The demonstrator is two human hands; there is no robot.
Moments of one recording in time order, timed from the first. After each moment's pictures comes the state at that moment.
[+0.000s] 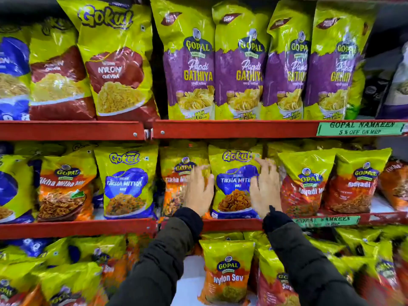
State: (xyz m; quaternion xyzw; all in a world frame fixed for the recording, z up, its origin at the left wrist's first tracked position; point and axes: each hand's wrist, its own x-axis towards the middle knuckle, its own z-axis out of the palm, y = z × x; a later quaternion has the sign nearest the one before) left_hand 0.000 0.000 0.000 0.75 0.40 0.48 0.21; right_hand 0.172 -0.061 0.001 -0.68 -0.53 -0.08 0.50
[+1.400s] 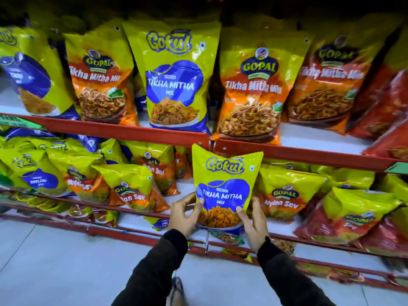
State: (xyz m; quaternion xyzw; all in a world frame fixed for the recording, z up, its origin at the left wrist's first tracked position) left_hand -0.186 -0.050 -0.268 0.55 0.57 0.41 0.45; right_hand 0.020 -0.096 -0.273 -0.61 -0.50 0.41 0.47
